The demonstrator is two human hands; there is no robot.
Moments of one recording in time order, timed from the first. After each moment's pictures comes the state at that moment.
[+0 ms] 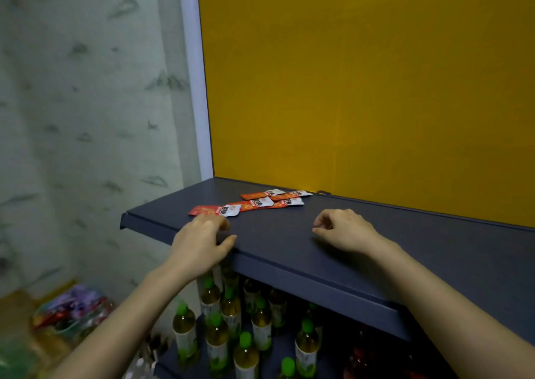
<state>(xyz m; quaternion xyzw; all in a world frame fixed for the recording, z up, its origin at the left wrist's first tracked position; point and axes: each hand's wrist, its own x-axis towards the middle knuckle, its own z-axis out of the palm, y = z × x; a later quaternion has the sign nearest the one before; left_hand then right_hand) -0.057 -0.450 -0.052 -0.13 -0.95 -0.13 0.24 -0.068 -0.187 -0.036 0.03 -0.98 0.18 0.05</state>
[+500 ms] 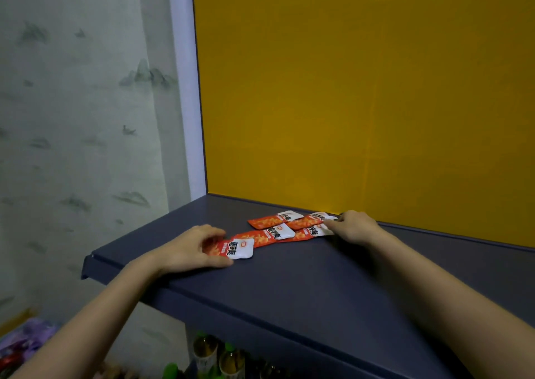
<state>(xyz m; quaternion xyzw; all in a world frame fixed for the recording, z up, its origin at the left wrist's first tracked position) -0.226 -0.522 -0.044 -0.22 -0.95 -0.21 -0.06 -0.227 -0.206 -0.041 -0.15 -0.97 0.18 0.03</state>
